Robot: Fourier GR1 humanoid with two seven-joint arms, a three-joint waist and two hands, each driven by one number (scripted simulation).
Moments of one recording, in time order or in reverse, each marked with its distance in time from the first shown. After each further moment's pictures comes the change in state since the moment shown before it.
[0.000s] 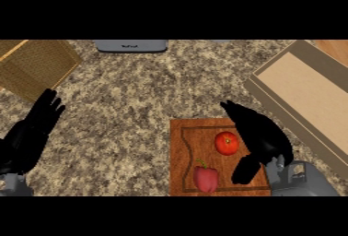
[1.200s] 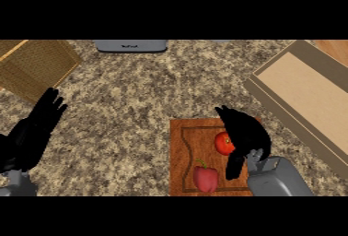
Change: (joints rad) left arm -0.027 -0.059 0.056 0.025 -0.055 -0.056 0.015; right arm 0.022 0.169 -0.061 0.176 0.237 0.109 -0.078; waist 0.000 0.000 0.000
